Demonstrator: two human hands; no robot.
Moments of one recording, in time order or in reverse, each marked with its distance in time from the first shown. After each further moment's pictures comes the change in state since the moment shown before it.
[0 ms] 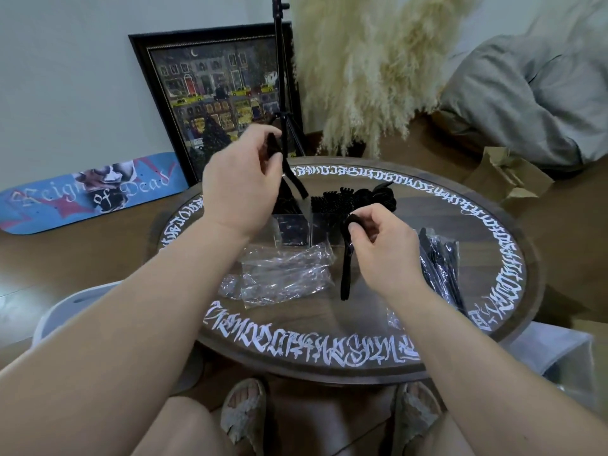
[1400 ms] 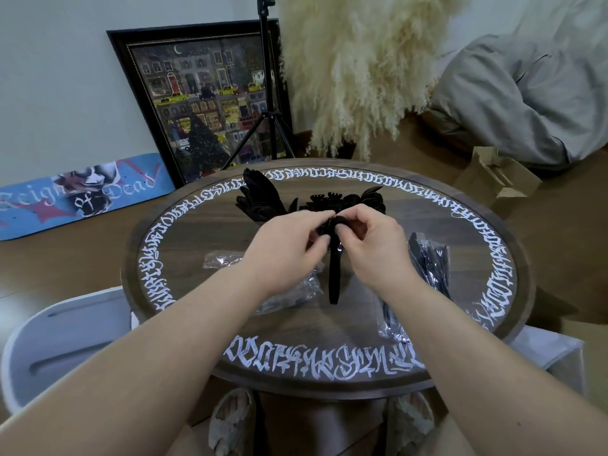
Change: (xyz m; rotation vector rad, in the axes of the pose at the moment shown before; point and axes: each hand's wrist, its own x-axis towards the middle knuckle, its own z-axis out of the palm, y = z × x) left_hand -0.044 0.012 0.051 -0.129 -0.596 0.155; right_hand 0.027 0.011 0.000 0.003 -0.054 -0.030
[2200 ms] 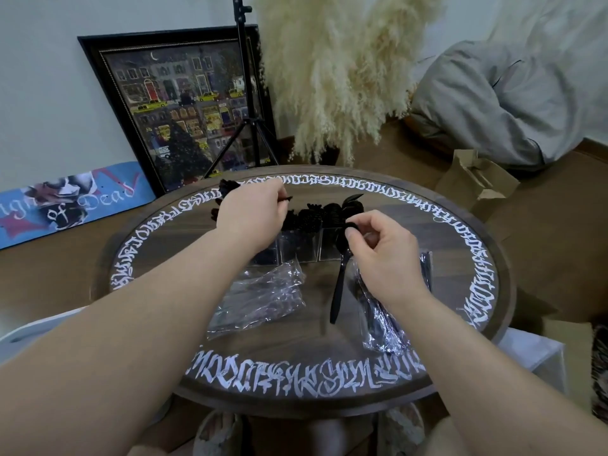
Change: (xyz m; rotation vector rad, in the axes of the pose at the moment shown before) left_hand 0.064 -0.026 -0.006 0.341 0.052 -0.293; right_hand 0.000 0.017 -0.027 0.033 0.125 -0.002
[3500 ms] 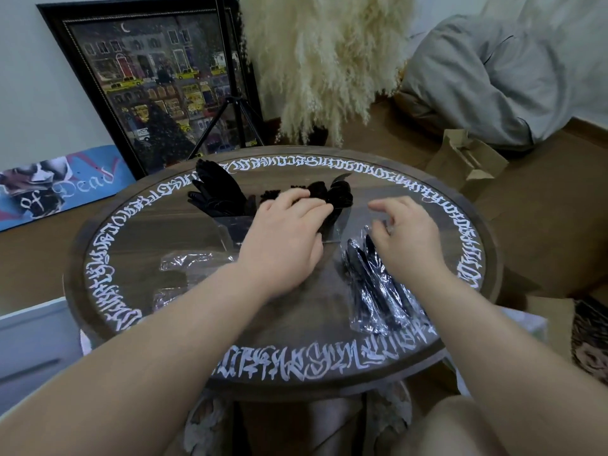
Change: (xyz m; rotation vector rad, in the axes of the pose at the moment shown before) left_hand -0.051 0.039 0.036 0.015 0.088 0.465; right_hand 0.016 0.046 -0.034 -0.546 -0.069 -0.021
